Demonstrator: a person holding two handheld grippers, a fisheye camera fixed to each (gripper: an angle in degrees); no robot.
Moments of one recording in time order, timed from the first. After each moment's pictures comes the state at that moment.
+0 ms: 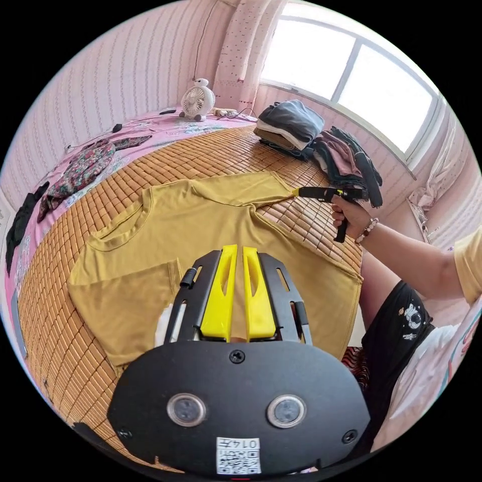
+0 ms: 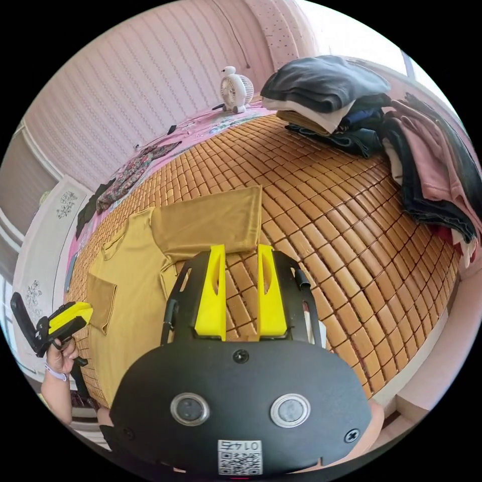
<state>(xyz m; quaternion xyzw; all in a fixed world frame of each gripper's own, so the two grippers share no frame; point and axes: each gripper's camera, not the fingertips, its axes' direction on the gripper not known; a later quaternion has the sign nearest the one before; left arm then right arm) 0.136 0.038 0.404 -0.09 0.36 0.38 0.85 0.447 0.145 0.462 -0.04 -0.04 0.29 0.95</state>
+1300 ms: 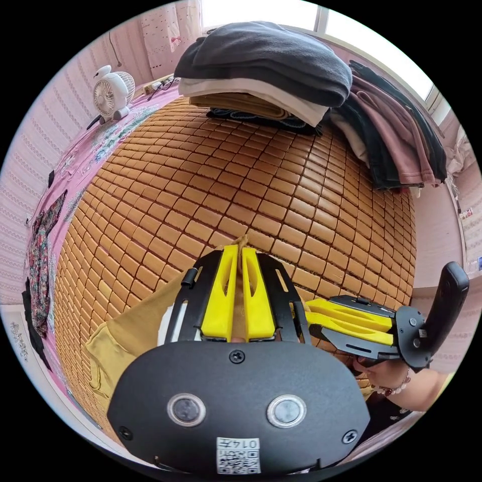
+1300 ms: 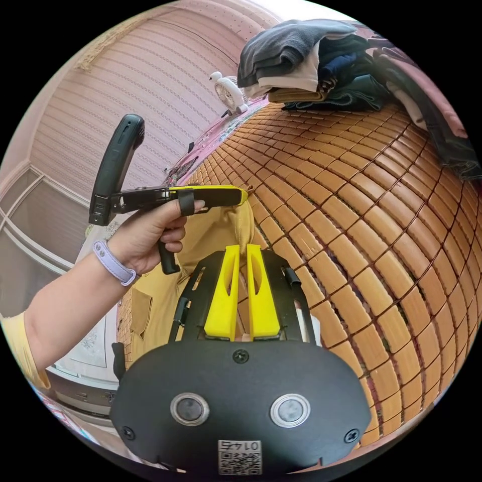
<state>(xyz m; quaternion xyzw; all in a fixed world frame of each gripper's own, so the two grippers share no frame) 0.518 -0.011 0.479 -0.16 0.27 0.51 0.80 0.538 0.229 0.456 0.01 -0.19 0.35 0.92</state>
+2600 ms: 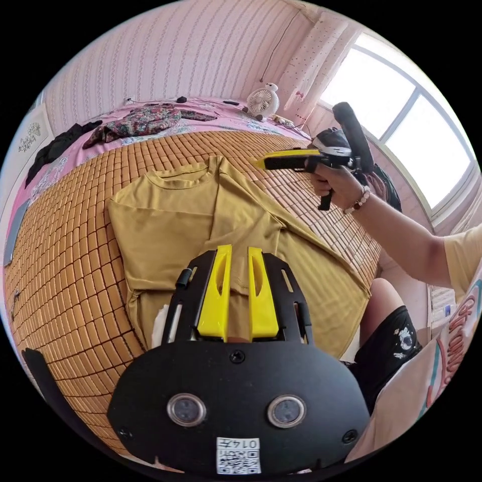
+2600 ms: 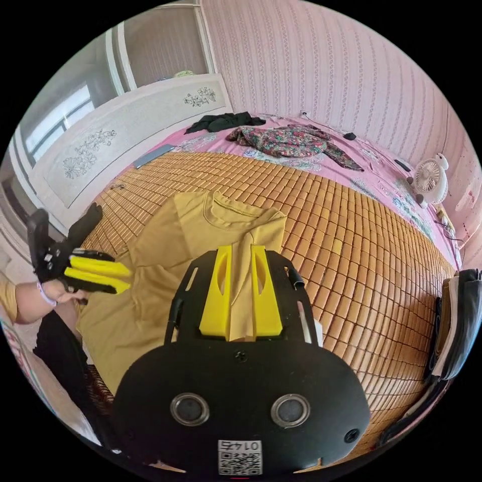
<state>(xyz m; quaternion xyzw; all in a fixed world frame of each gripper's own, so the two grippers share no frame) 0.008 -0.011 0.481 -0.11 0.32 0.22 0.91 0.227 0.021 0.462 -0.04 -0.20 -0.20 0.96</state>
